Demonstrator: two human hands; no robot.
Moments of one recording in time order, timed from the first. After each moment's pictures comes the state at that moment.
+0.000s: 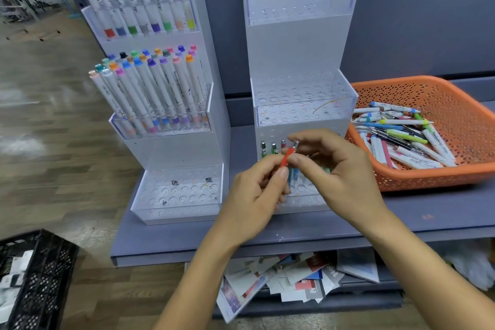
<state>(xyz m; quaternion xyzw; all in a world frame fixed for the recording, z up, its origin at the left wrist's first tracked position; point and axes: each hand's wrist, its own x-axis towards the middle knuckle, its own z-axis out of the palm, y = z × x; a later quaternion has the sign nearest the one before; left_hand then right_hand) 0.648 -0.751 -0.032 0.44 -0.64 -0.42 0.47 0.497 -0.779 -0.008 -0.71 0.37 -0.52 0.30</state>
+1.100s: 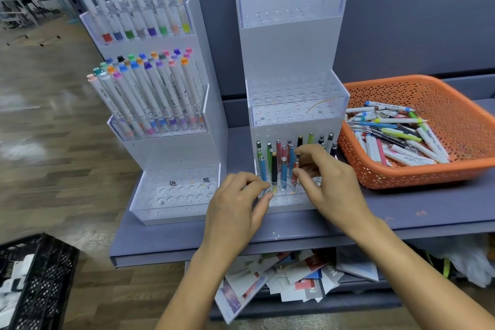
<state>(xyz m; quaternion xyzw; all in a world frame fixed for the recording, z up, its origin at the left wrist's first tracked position) 0.664 -0.748 -0.078 0.57 -0.75 0.01 0.34 0.480 -0.790 -0.059 -0.77 0.44 -0.44 0.12</state>
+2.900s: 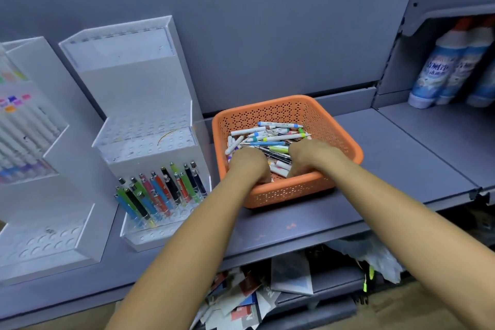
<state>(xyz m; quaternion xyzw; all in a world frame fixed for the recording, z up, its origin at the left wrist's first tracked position) 0.407 -0.907 -0.034 0.64 -0.74 -0.07 -0.20 0.286 -0.894 -0.009 -0.74 0.64 0.16 0.12</state>
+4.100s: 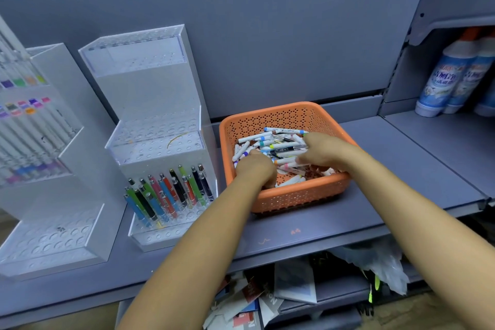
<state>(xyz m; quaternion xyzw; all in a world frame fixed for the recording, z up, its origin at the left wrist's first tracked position) 0.404 -0.908 -0.041 0.74 -0.65 -0.17 -0.07 0.268 -0.889 0.007 -0.71 0.66 -0.03 0.24</state>
